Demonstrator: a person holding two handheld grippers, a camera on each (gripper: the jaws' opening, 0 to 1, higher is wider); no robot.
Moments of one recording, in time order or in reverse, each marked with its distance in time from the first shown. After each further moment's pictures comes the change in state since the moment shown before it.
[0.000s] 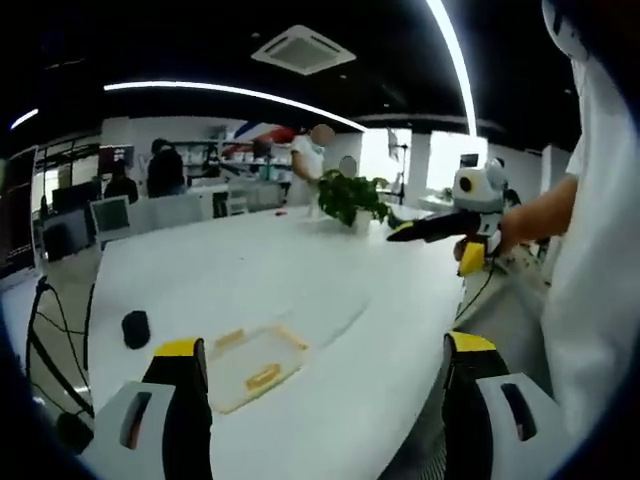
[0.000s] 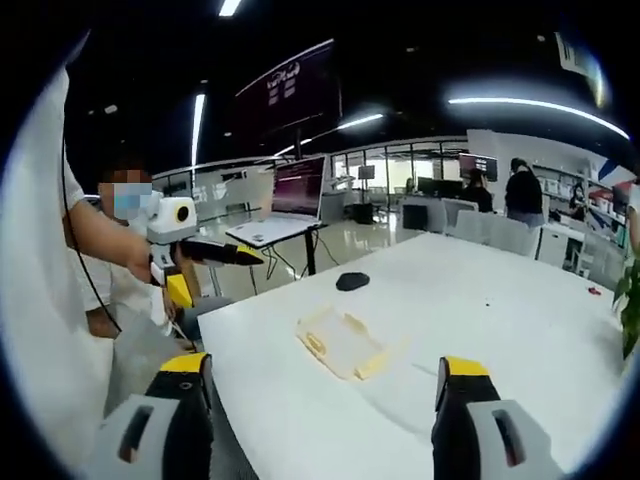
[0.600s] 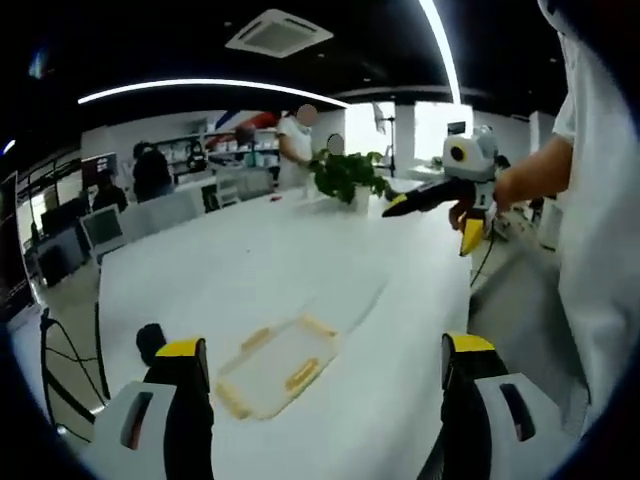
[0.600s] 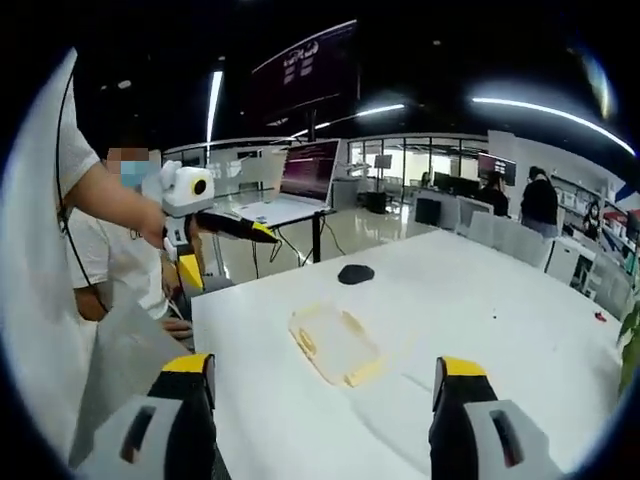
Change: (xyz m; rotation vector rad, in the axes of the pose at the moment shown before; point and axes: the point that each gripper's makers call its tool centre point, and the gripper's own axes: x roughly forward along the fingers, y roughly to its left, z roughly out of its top) left arm 0.009 0.044 -0.001 0.094 0.080 -0.021; right arm 0.030 -0.016 0.005 -0.077 0.069 0.038
